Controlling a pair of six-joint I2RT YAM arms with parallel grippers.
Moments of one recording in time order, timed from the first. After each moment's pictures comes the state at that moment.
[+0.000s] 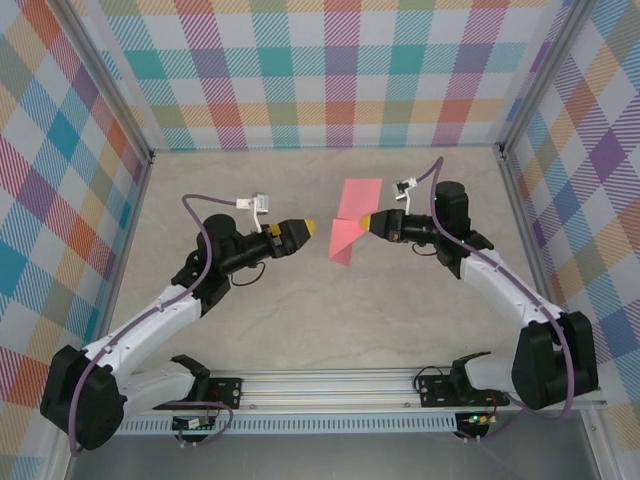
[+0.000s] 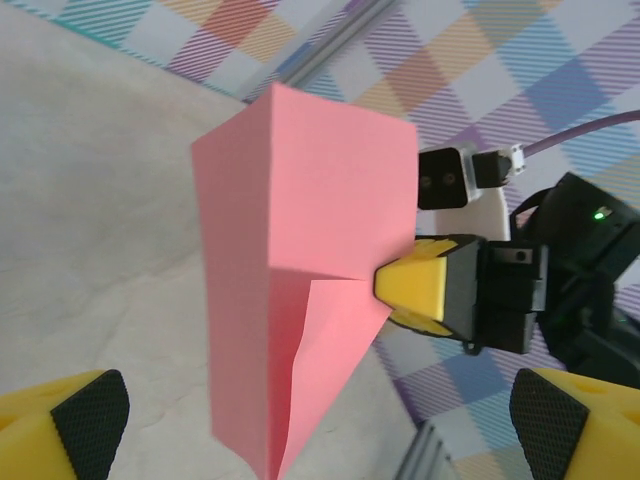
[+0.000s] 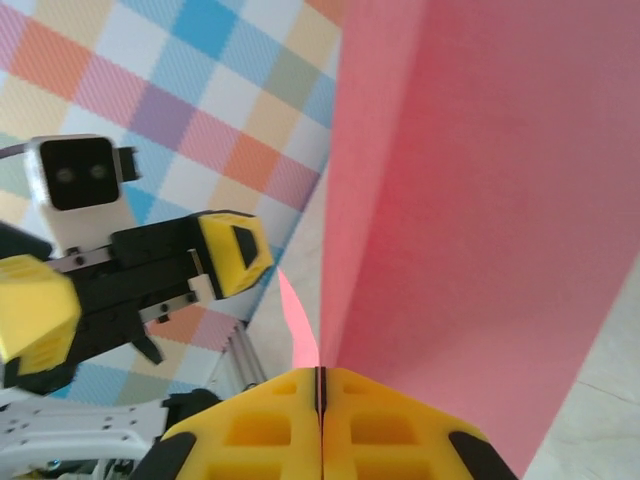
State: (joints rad) left arm -0.50 1.08 0.69 0.27 0.48 -0.83; right arm 0.30 1.26 0.86 0.03 -0.94 0.66
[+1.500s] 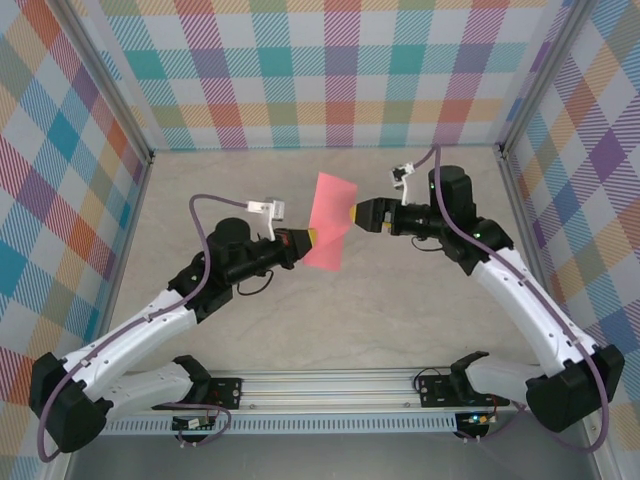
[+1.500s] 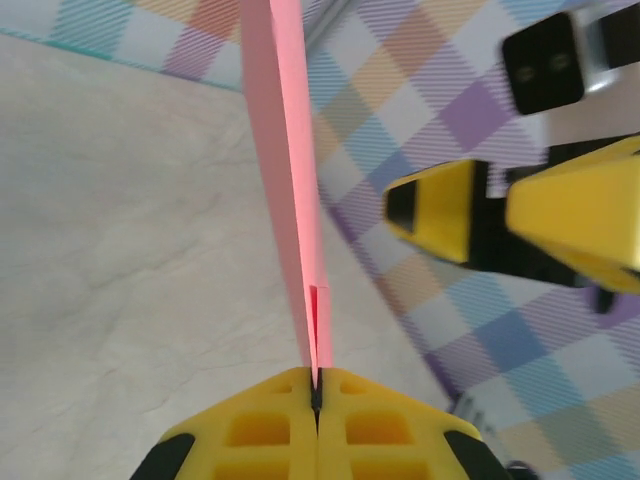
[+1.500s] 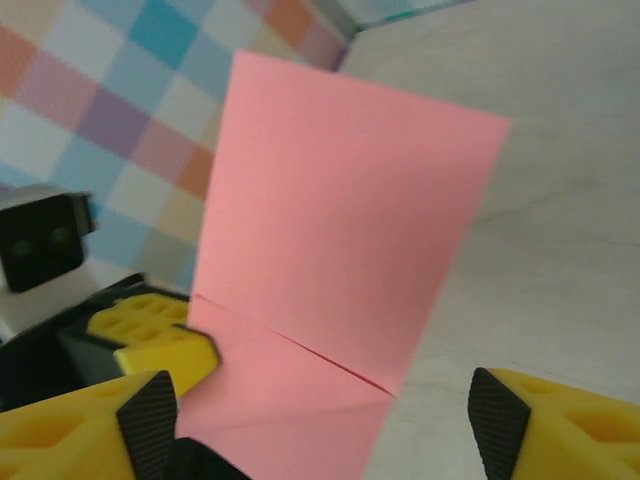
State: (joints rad) left arm -0.74 1.03 0.85 -0.08 0.16 -0.63; right arm 0.44 1.15 1.16 -0.51 -0.52 0.52
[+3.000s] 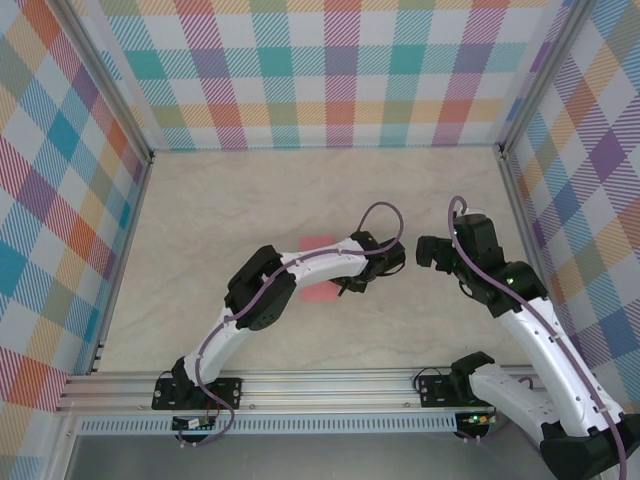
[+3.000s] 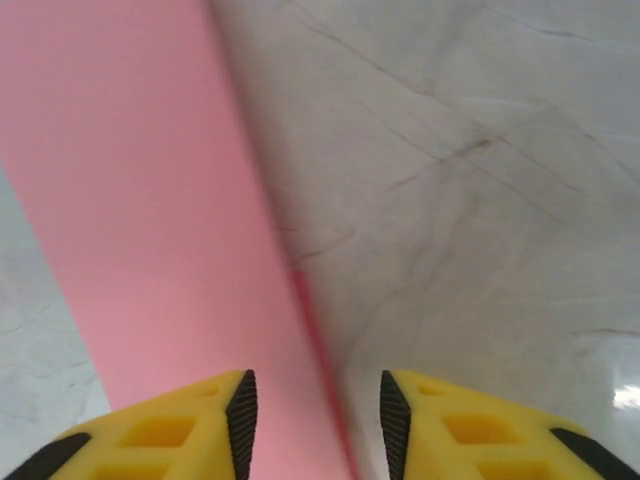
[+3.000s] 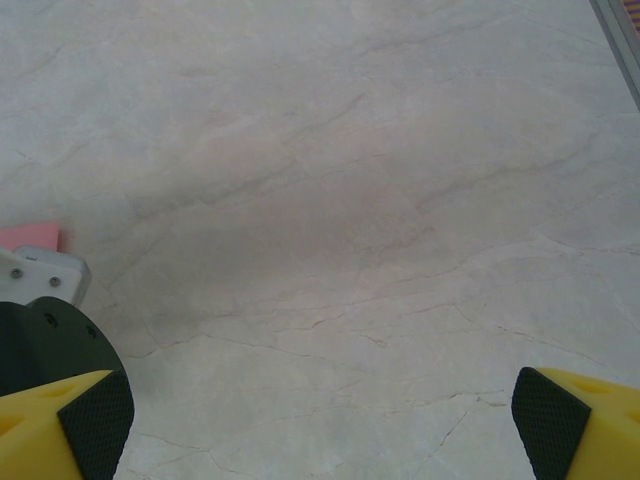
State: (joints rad) left arm -1.02 2.31 1.88 -1.17 -0.46 -0.70; right arm 0.39 0.86 0.97 -0.91 0.28 0.39
